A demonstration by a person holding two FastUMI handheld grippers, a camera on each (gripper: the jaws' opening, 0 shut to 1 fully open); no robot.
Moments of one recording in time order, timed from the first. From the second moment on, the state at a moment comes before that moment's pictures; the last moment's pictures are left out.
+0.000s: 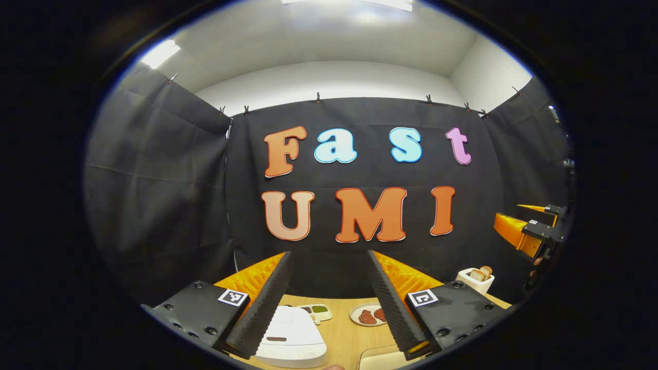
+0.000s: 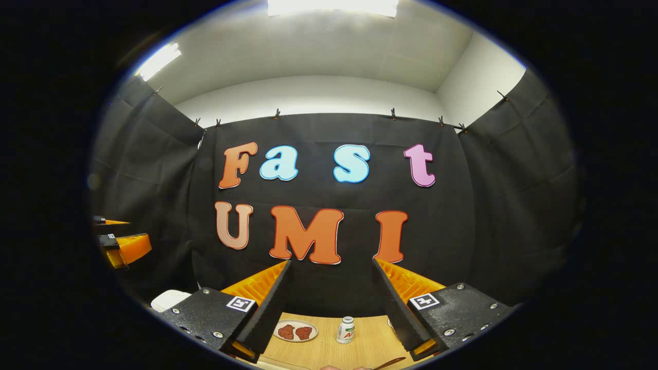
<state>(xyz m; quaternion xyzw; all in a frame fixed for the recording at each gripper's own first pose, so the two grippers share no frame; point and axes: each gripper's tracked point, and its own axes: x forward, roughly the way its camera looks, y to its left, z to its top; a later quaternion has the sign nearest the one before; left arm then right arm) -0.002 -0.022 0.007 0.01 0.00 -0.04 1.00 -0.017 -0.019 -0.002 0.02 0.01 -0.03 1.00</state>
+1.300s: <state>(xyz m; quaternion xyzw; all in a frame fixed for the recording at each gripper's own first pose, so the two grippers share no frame) 0.044 0.111 -0.162 -0.04 0.22 0.08 0.97 -0.012 -0.057 -0.077 -0.01 0.07 -0.08 0.99</state>
